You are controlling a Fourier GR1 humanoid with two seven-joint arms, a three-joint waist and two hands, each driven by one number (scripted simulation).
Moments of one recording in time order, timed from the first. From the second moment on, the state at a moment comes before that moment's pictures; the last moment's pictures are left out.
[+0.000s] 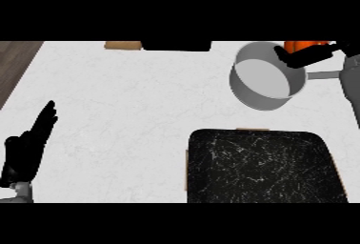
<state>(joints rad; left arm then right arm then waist) 0.01 0.32 0.09 -1.54 -0.07 0.04 0.13 -0.87 -0.51 -0.04 -1.00 0.58 0.04 -0.20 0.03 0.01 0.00</state>
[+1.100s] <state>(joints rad) -0.04 0.31 0.09 -1.53 -0.09 0.02 0.14 -1.15 -0.41 -0.16 -0.25 0.63 -0.10 -0.50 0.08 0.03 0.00</state>
